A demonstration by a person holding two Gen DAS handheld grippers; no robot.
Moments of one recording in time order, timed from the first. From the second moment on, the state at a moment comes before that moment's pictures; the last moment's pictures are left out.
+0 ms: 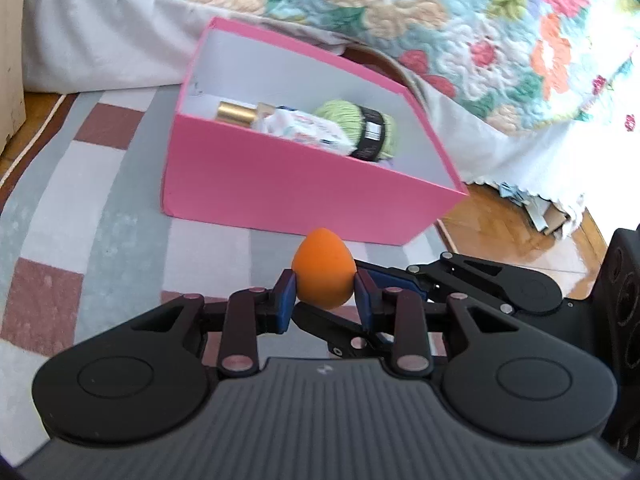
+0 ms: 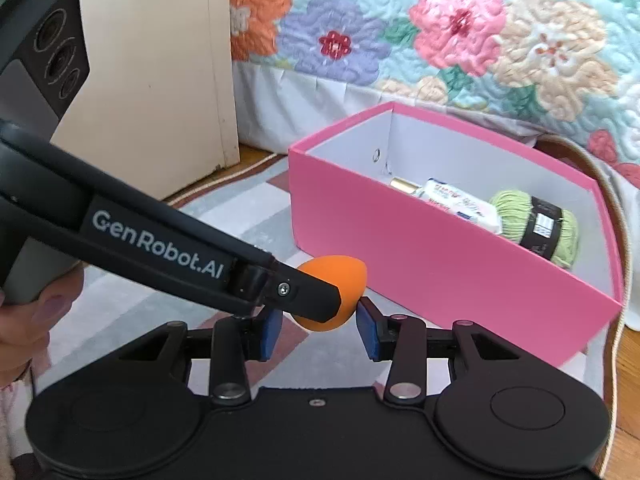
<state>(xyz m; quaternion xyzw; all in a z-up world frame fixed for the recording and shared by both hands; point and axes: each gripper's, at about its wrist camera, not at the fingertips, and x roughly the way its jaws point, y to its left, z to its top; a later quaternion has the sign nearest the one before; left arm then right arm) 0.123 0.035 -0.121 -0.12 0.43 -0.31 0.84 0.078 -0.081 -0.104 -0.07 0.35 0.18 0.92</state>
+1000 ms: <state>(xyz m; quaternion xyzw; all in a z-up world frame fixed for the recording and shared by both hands) 0.244 -0.037 0.026 -0.08 0.42 -0.30 0.85 0.181 -0.122 0.021 -0.09 0.32 0.15 0.93</state>
